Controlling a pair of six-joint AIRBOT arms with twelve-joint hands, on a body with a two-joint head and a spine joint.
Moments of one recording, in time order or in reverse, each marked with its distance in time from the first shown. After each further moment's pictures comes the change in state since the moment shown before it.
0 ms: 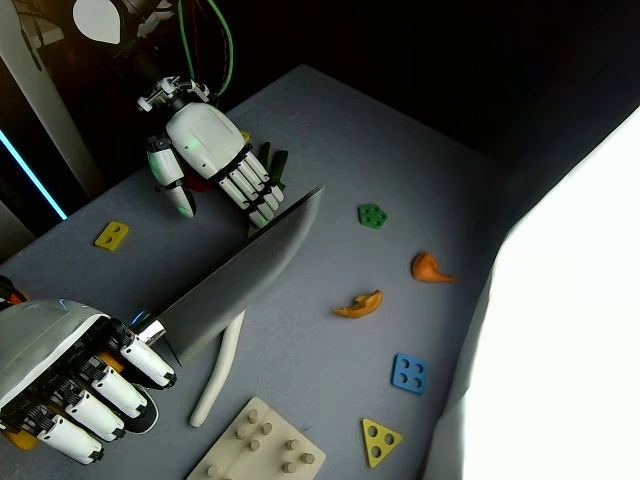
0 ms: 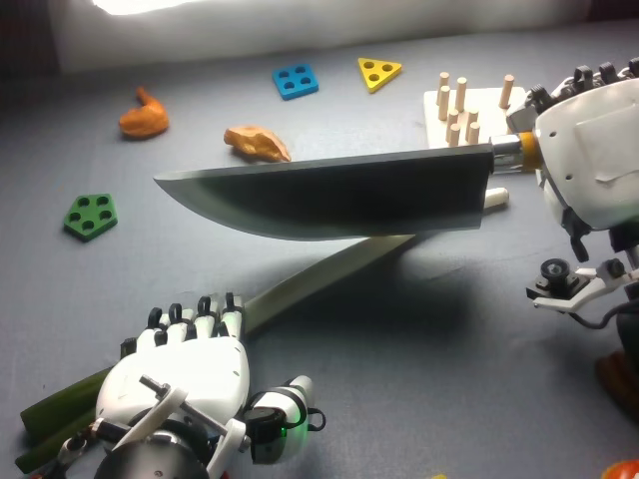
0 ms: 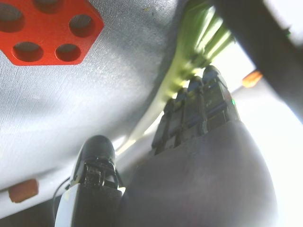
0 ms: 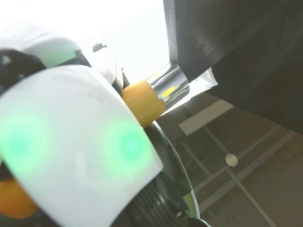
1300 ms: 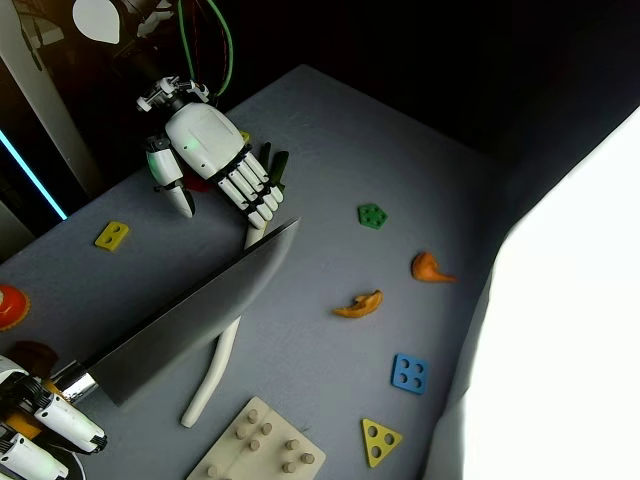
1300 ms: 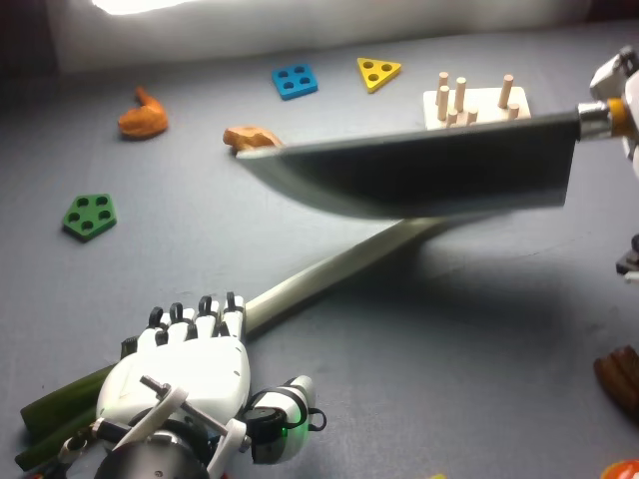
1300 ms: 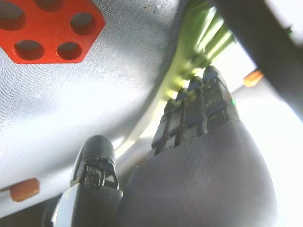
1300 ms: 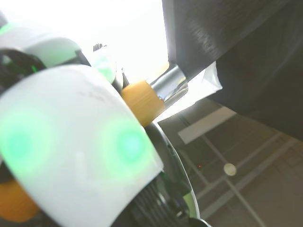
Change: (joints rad) left arm 0.000 0.000 -0.001 0.004 -0.002 0.000; right arm -0.006 0.201 -0.077 0.016 -0.077 0.032
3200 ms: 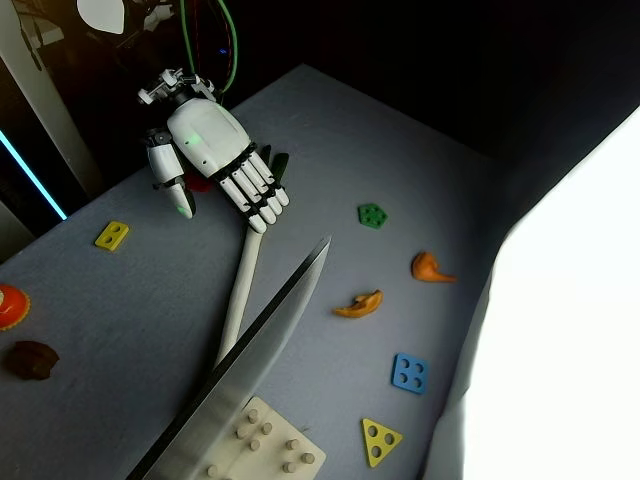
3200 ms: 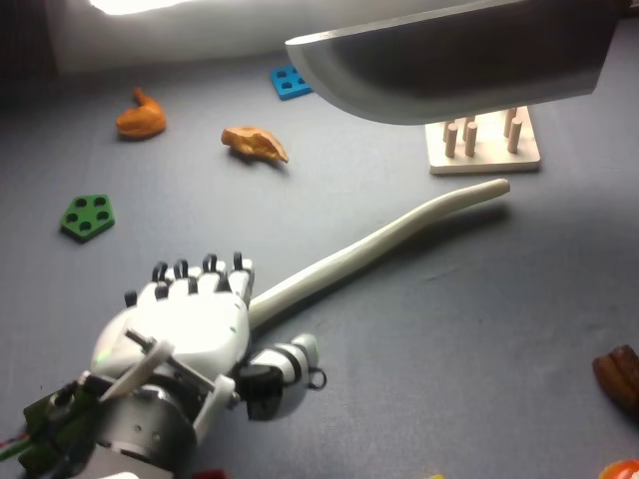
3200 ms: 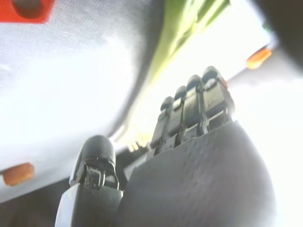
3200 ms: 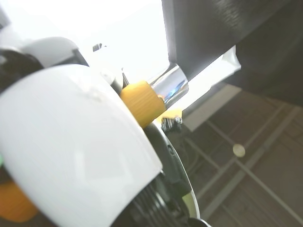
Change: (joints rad) left arm -0.061 0.083 -0.010 0.057 -0.087 0.016; right arm 0.137 -0.042 0.515 -0.258 -0.286 0.583
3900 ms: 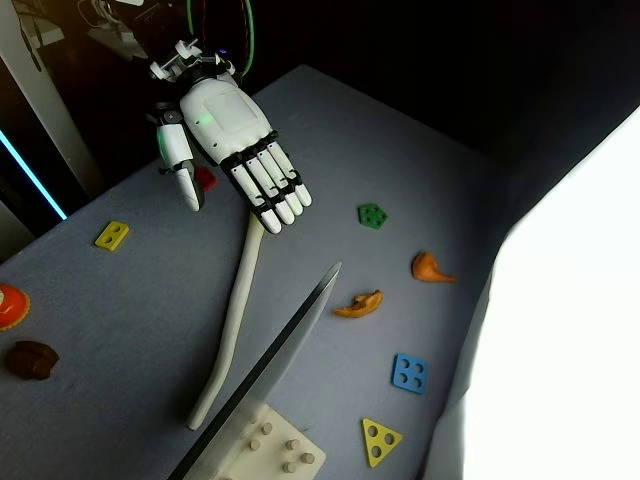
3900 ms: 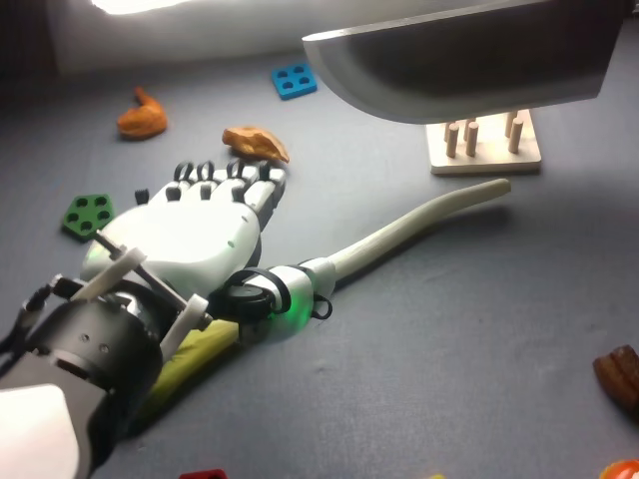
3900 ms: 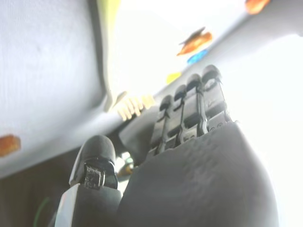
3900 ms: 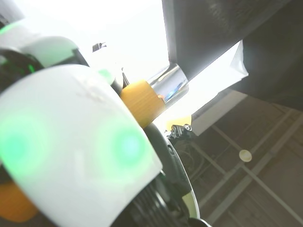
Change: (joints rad) left arm -0.109 0.170 0.002 0.157 -0.296 0.038; right arm -0.026 -0.056 0.113 0.019 -0.026 0.062
